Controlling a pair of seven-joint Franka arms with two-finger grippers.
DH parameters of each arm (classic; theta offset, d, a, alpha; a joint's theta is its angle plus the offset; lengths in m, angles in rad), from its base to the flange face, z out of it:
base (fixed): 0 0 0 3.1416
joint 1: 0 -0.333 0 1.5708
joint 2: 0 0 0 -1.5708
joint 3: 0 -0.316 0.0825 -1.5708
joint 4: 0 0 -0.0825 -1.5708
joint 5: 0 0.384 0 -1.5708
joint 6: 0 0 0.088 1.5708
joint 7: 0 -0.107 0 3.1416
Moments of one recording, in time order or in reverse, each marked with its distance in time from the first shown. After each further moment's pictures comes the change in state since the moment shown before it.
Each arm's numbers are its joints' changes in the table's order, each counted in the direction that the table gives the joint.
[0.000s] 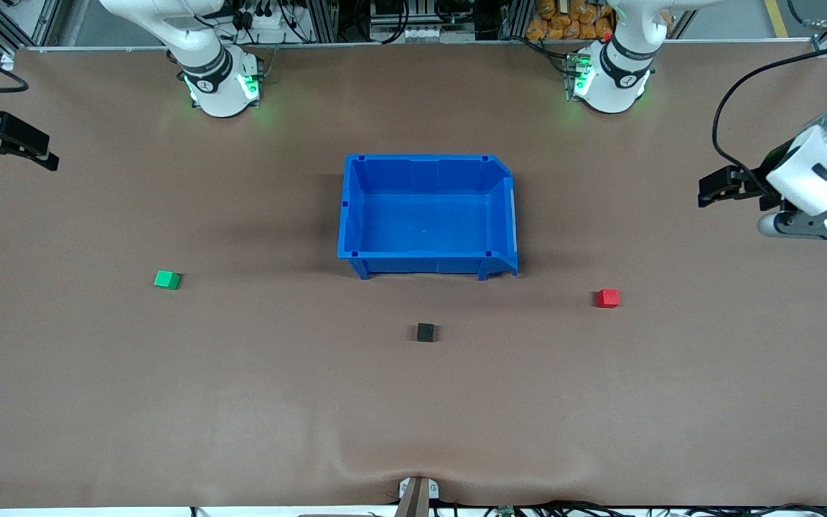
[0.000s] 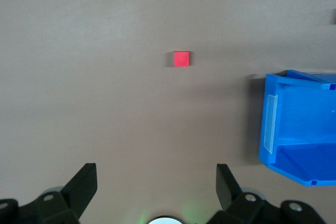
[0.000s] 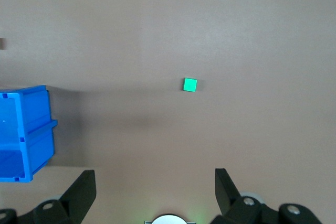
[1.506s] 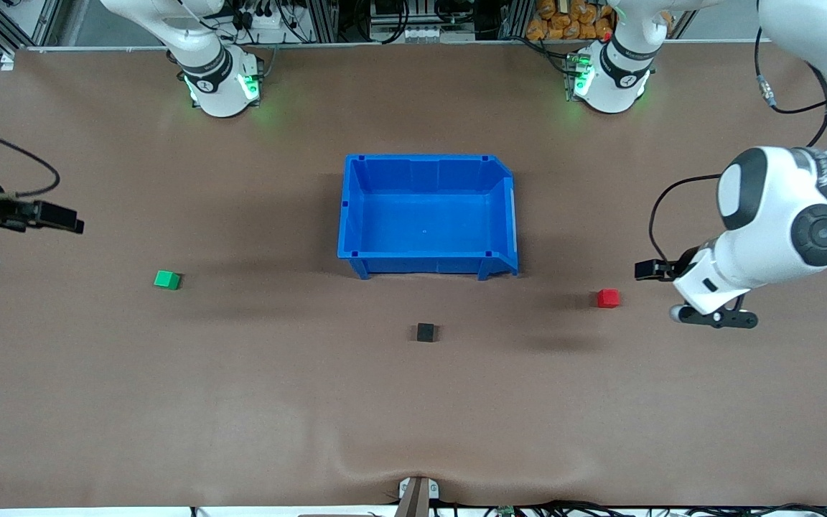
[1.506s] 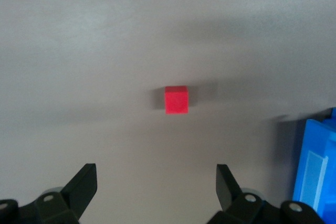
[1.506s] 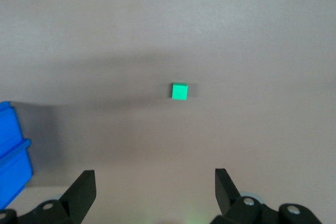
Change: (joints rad) left arm 0.016 0.285 0.004 -0.154 0.000 -0.399 0.011; right arm 0.057 0.213 0.009 -0.019 0.000 -0.119 -0.001
